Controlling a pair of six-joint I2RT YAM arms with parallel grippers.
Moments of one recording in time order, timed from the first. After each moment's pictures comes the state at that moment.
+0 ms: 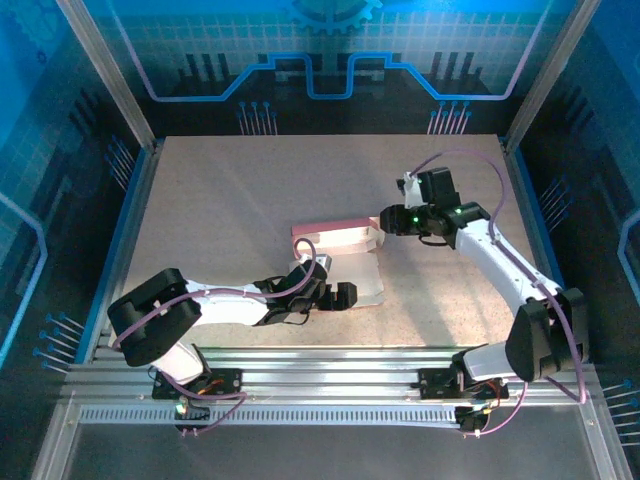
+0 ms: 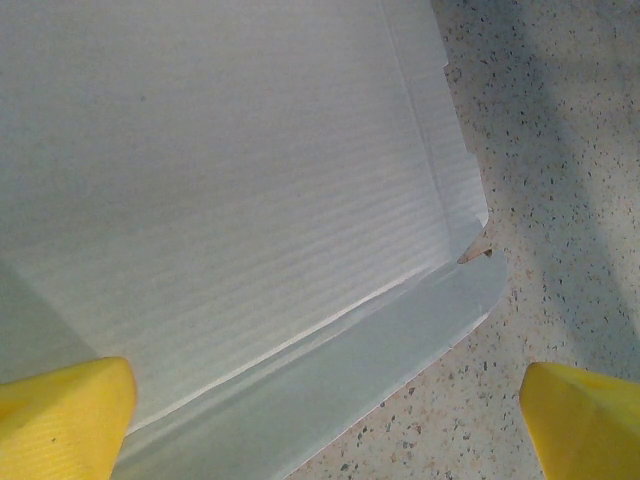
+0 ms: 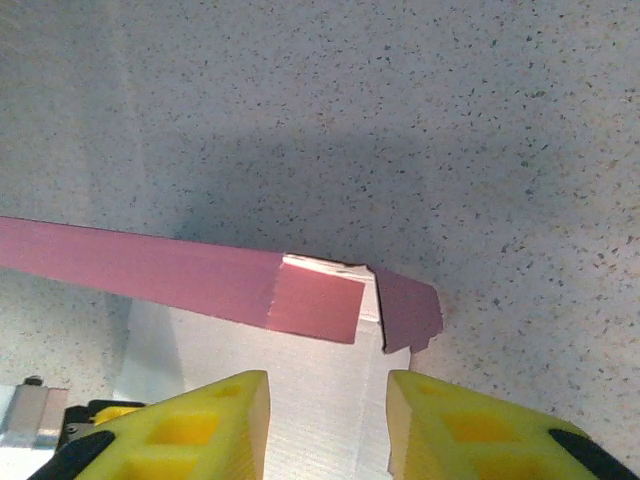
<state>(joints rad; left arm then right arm) -0.92 1.57 0.62 0.19 0.01 -0.90 0.28 1.41 1.10 -0.58 -0.29 0.25</state>
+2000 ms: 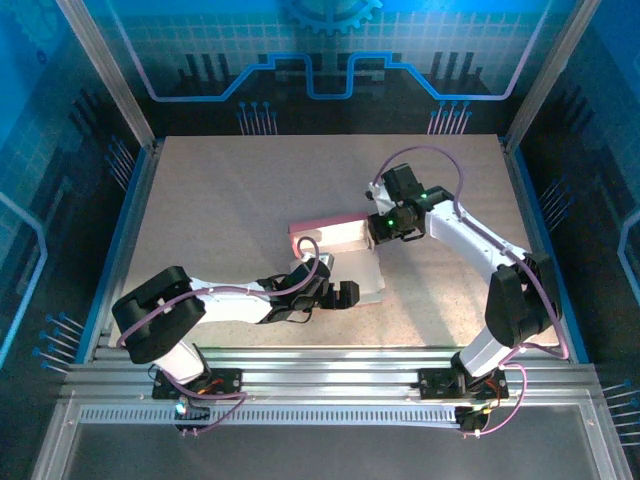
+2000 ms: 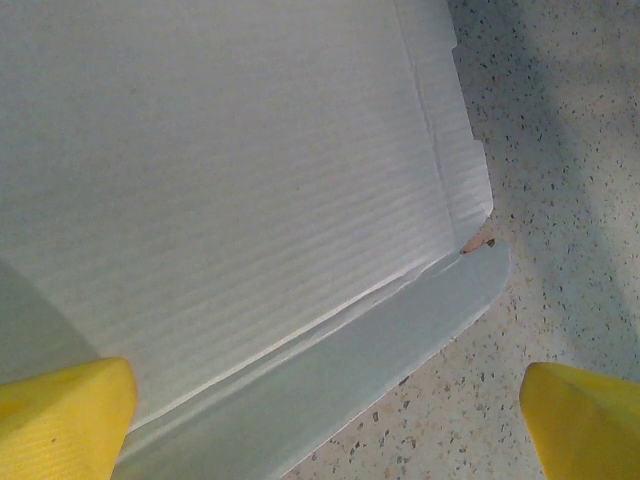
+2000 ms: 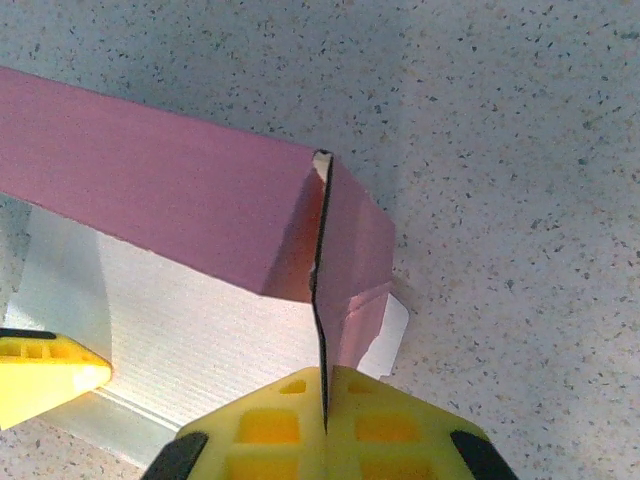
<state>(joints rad) -0.92 1.60 0.65 0.18 0.01 -0.90 0.42 1.61 1.26 -0.76 -0.17 0.08</state>
